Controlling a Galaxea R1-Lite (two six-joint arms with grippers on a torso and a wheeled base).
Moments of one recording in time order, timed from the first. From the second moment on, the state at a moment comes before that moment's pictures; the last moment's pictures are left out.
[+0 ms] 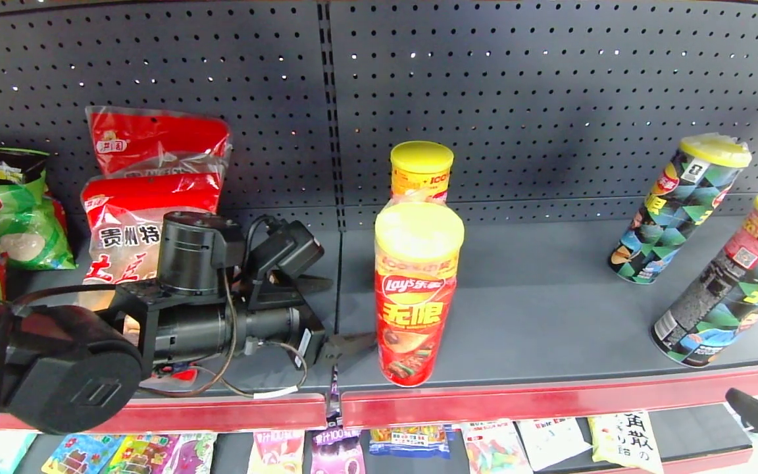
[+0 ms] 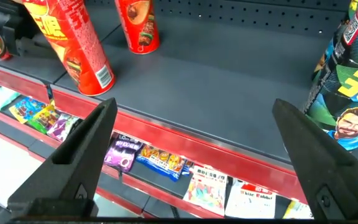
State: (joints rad) left arm -0.53 1.76 -0.73 -0.58 -0.38 0.22; right arm 0.27 0.67 -0.29 -0.29 0.20 -0.01
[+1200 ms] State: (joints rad) left arm -0.44 1.26 -0.50 -0.45 -0.17 0.12; right arm 0.24 0.52 -0.16 -0.20 0.11 -0.01
